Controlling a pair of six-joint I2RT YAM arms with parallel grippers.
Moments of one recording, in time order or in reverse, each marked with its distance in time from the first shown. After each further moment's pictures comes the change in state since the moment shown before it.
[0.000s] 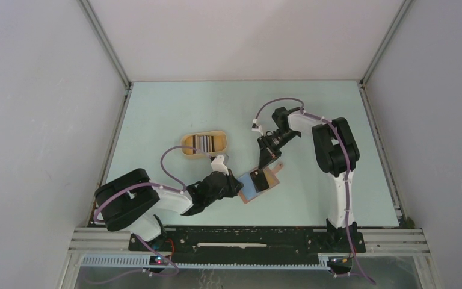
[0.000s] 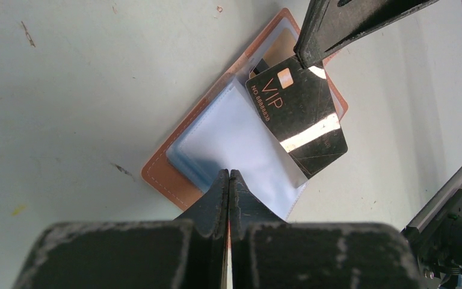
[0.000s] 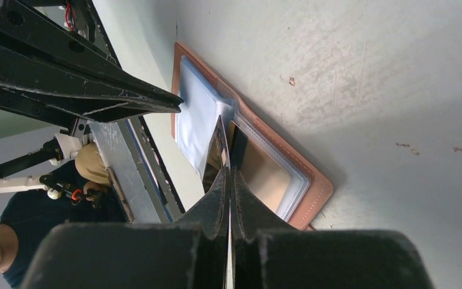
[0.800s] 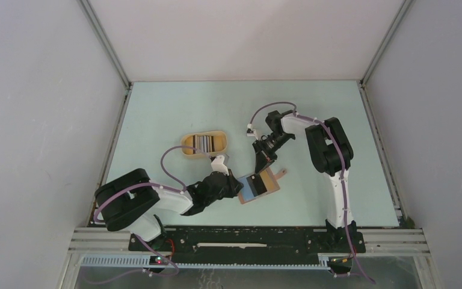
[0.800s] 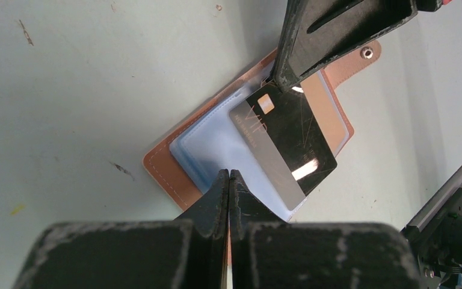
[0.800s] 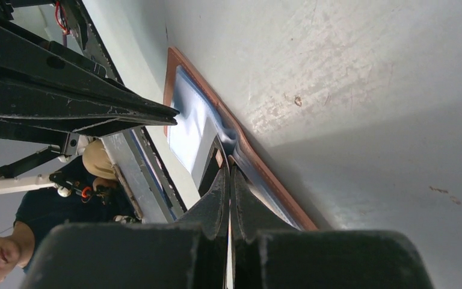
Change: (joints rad) left arm -0.001 0.000 0.000 -0.001 0.002 0.000; right arm 0.051 0.041 0.018 0.004 0.028 0.058
